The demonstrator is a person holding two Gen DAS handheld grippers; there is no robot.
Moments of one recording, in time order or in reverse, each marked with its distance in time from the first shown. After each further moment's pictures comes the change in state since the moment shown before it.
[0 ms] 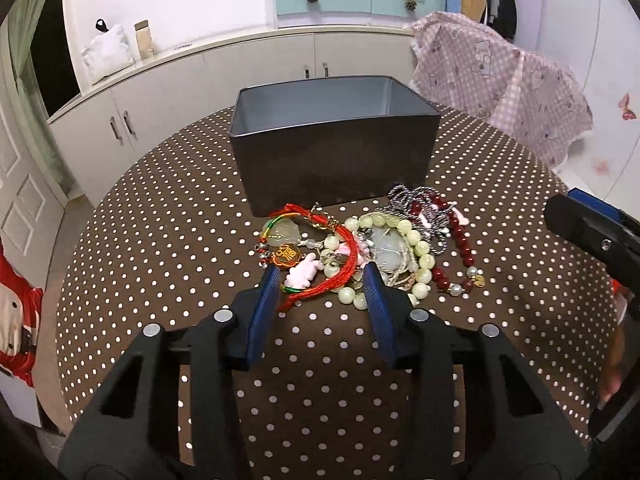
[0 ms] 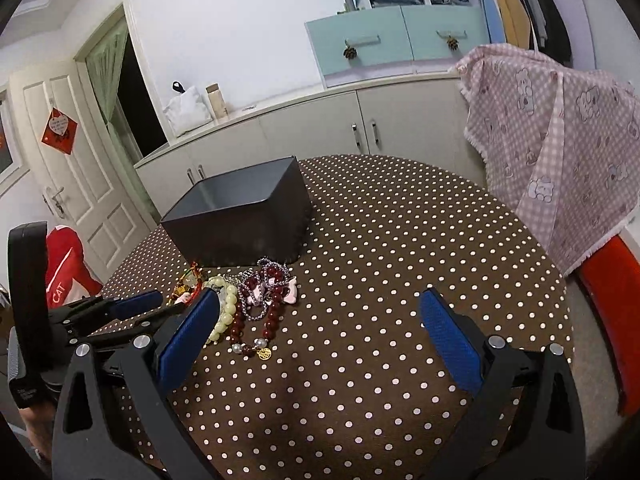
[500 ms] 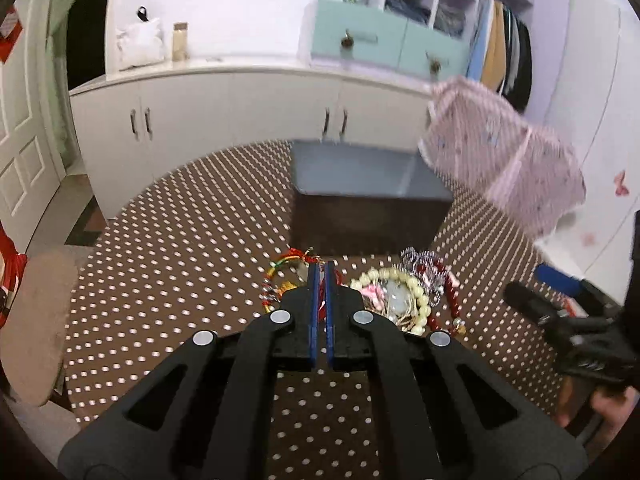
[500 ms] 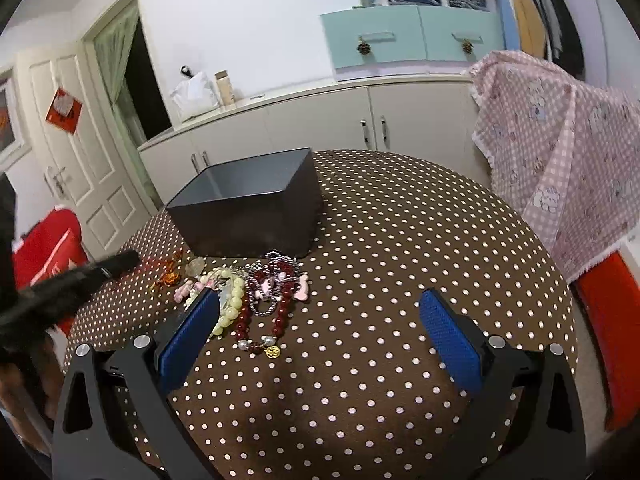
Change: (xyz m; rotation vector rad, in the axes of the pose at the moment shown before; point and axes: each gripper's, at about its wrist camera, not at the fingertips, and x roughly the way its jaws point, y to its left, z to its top) left arm -0.043 0.039 0.007 -0.205 -0.171 -0.062; right arm 0.006 0.020 0.003 -0.100 0.025 -0.012
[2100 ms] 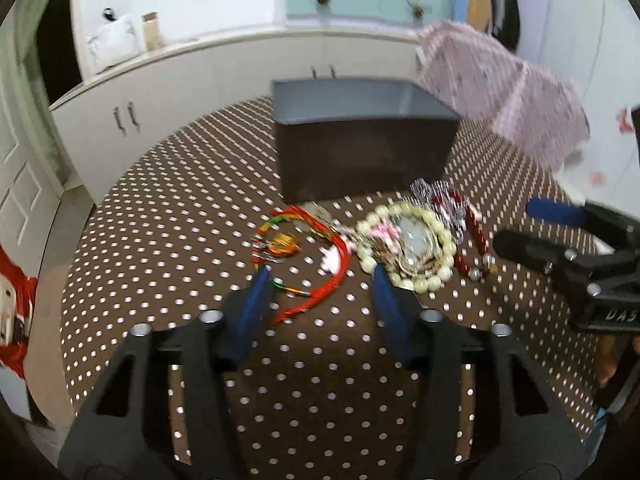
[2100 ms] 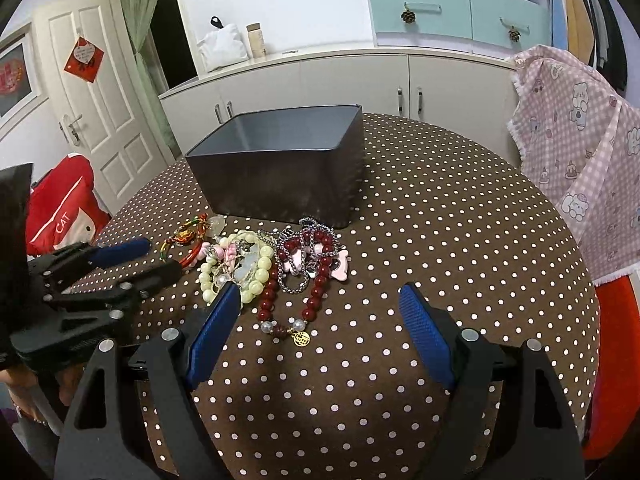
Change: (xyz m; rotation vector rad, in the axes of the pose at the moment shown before) left arm 0.042 -0.014 -0.026 0.173 0.181 0.025; right arm 0.030 0.015 -0.004 -0.086 0.152 0.052
